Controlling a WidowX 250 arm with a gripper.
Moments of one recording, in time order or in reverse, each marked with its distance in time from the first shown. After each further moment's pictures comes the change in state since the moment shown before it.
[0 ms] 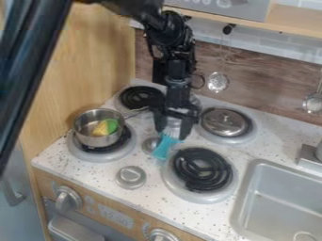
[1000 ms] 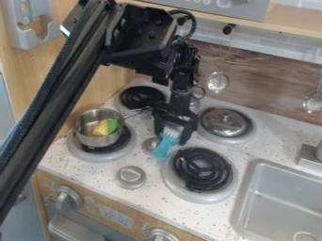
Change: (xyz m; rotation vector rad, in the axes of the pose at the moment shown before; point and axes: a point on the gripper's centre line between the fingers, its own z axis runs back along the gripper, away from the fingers) arm 0.030 0.016 -0.046 0.073 0.048 0.027
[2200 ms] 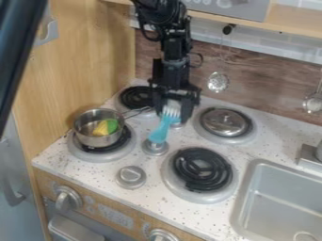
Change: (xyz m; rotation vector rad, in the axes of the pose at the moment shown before) arm -0.051 -0.019 0.068 -0.123 -0.100 -0.035
